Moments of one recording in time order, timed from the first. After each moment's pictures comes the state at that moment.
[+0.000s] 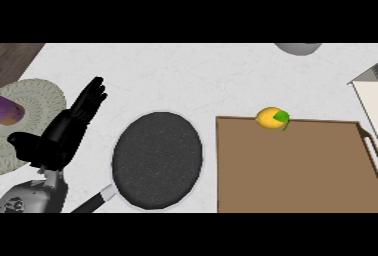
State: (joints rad) left arm -0.16 0.24 -0.05 -1.68 0.06 -0.07 0.19; right arm -0.97 -0.58 -0.34 -0.90 1.55 -0.29 1.18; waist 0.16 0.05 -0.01
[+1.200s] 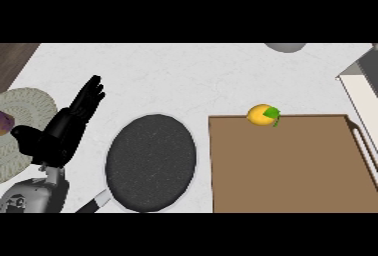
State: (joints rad) left arm -0.18 0.23 -0.03 -1.66 0.05 -0.05 0.20; right arm -1.17 -0.64 -0.49 -0.57 2.01 -0.26 1.17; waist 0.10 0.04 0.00
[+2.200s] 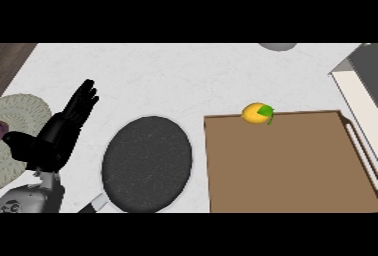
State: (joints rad) left arm -0.14 0.23 -0.01 -1.67 0.05 -0.05 0.18; right arm -1.37 -0.70 -0.62 -0.23 1.97 -0.17 1.02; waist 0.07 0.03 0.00
